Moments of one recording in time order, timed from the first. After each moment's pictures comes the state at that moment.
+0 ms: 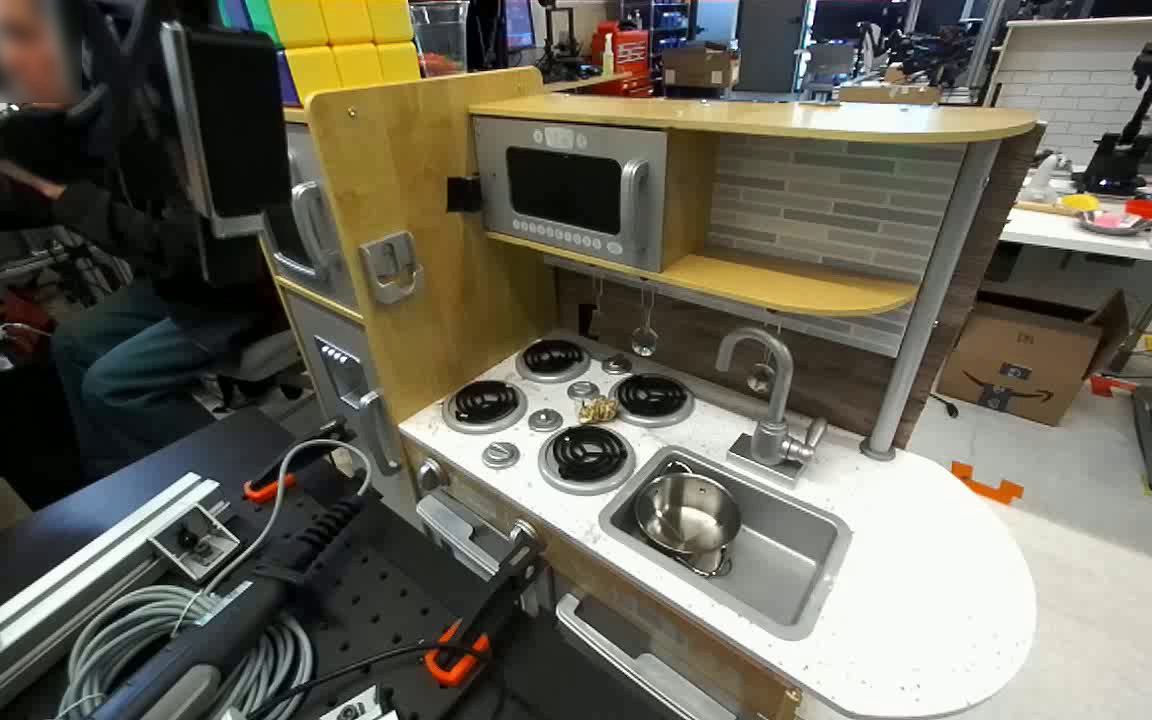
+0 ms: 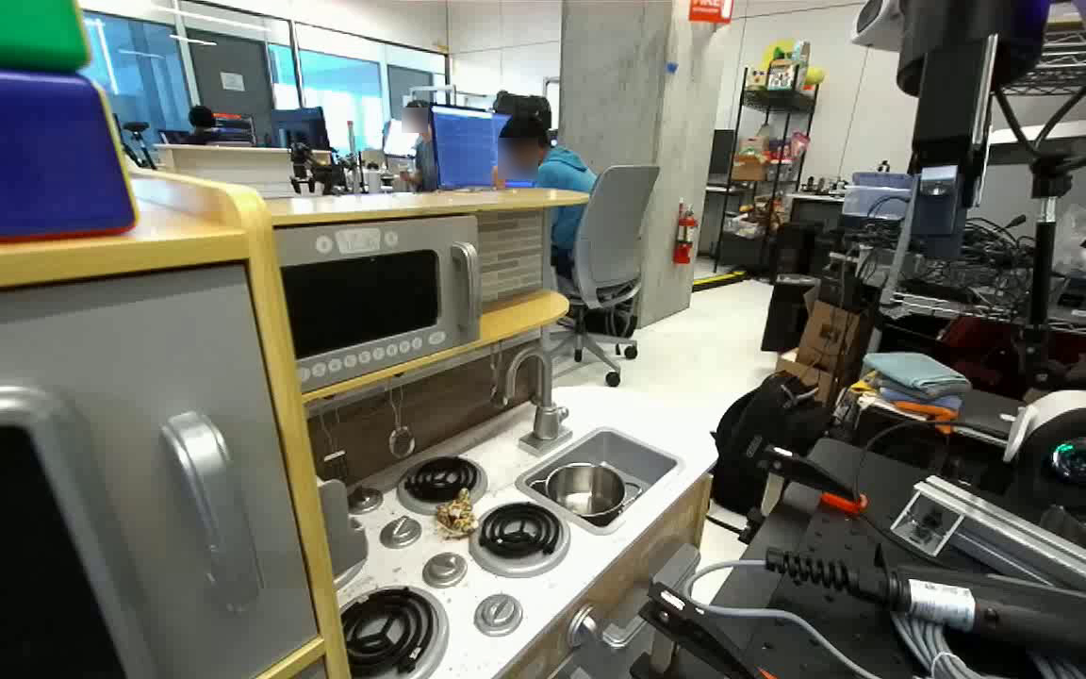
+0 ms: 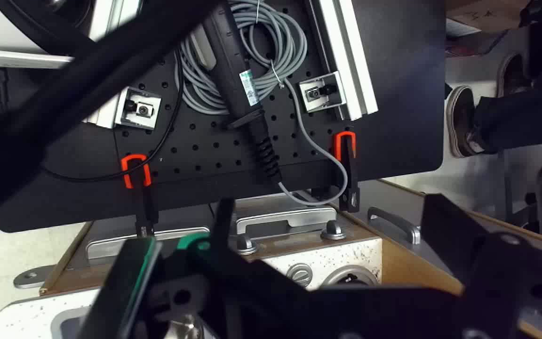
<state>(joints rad) -0.04 -0.75 -0.20 -2.79 0.08 1.86 -0.21</state>
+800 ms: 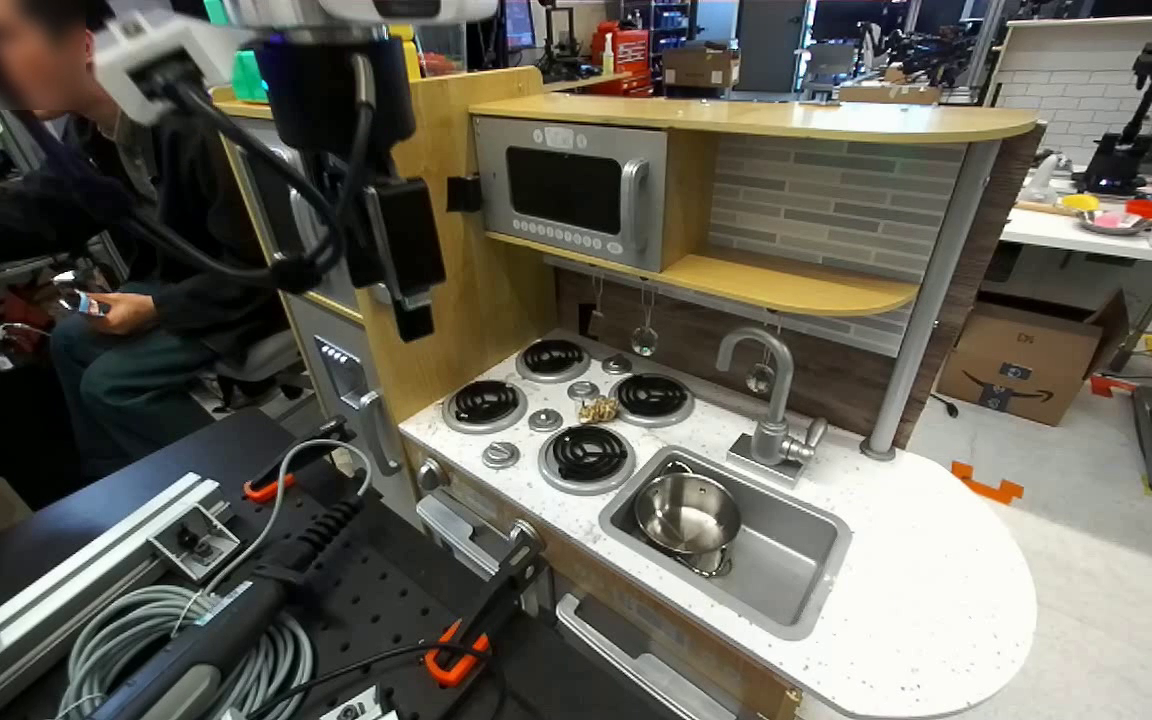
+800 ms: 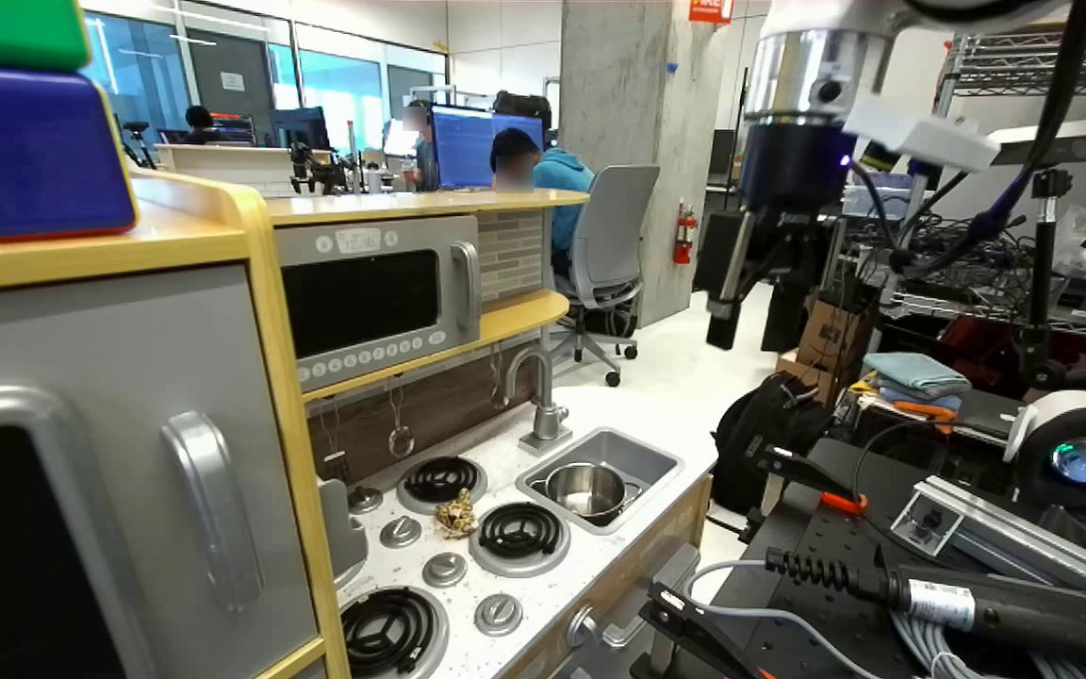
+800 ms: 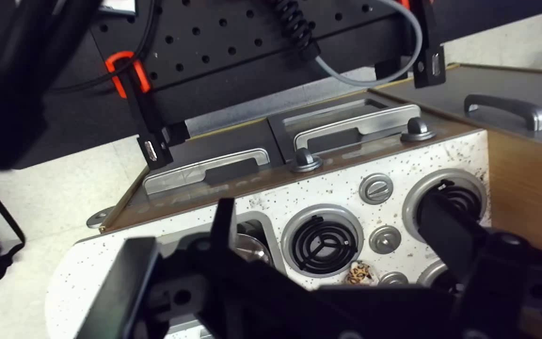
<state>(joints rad) -0.04 -0.37 0.01 -2.80 0.08 2.46 0.13</state>
